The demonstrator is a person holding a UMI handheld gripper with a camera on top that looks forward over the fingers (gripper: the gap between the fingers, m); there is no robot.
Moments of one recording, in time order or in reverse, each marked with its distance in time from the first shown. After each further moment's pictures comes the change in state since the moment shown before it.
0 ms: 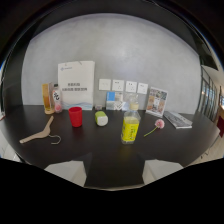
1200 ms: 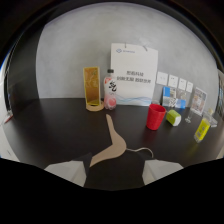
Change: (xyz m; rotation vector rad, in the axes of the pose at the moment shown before) arm -0.344 -0.007 0.071 -0.100 -0.134 -0.016
